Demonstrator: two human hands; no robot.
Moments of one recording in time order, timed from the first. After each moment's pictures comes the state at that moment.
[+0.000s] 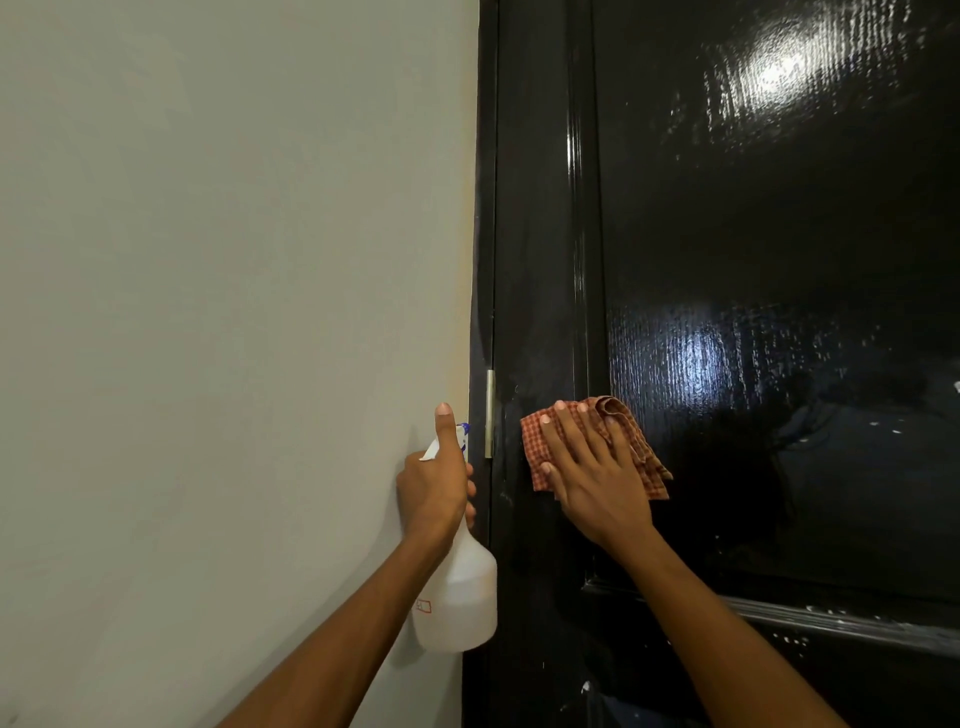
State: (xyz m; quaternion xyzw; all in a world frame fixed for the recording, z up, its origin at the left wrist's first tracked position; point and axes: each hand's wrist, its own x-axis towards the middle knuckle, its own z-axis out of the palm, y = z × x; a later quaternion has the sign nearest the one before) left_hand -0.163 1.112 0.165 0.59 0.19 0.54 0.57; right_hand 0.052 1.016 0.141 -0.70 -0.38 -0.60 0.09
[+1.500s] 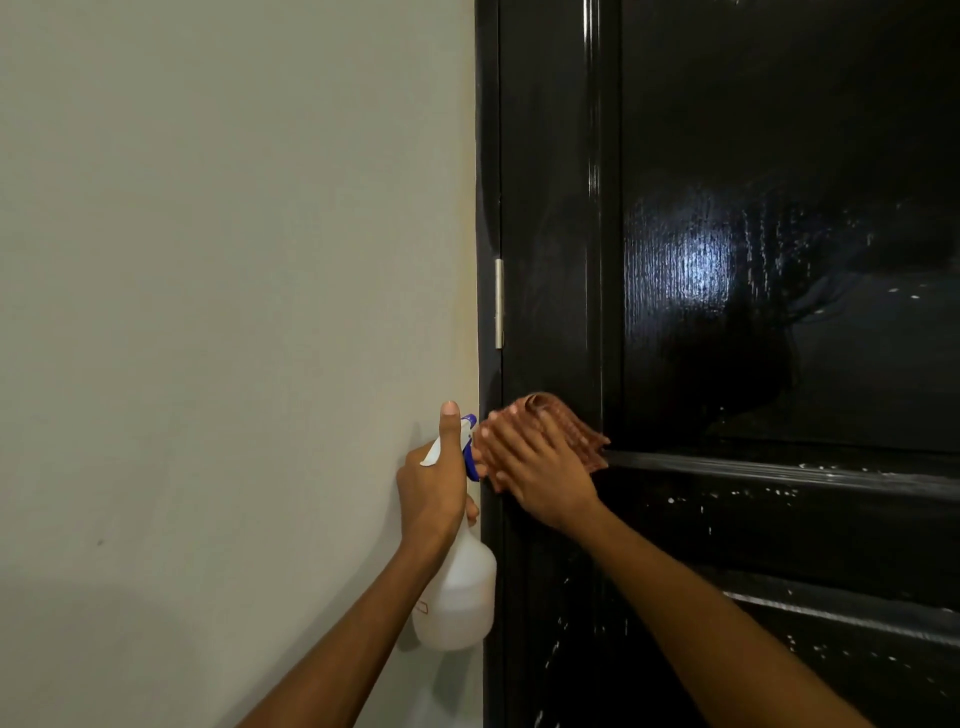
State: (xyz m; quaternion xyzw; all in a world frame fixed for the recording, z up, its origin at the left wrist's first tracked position) left_hand -0.197 1.107 0.051 0.64 0.21 0.52 0.52; right_hand 0.019 1.077 0.010 -0.71 -0.51 -0.48 -0.01
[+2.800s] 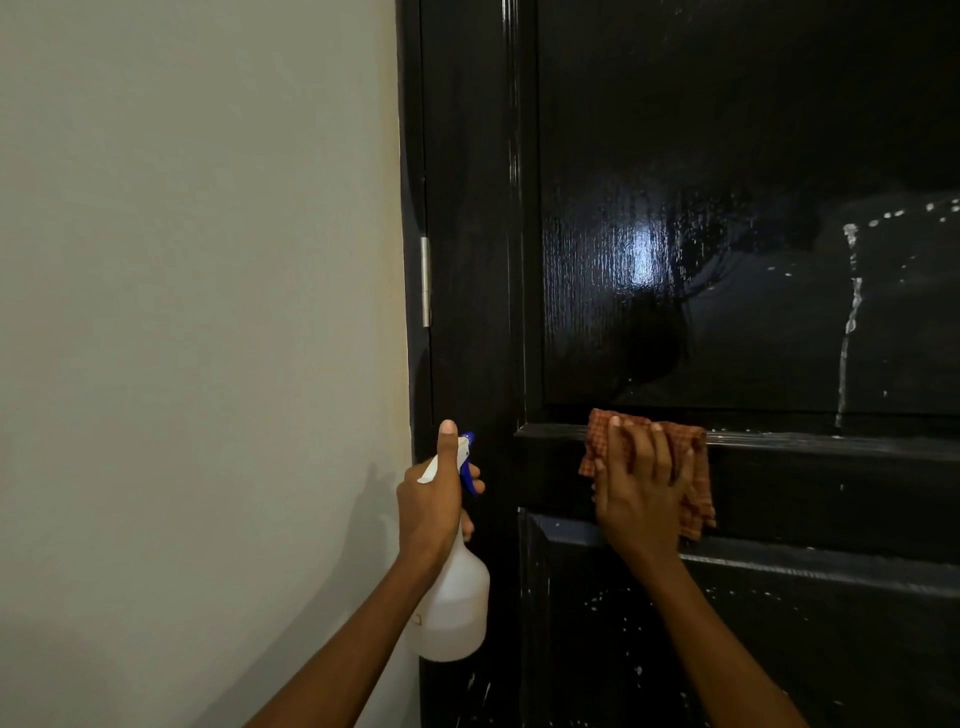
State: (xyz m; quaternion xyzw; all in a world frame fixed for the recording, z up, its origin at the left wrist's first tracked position) left_hand -0.154 1.051 0.011 0.62 0.19 0.42 0.63; right_hand 0.056 0.898 -0.055 -0.77 -0.23 -0.56 0.21
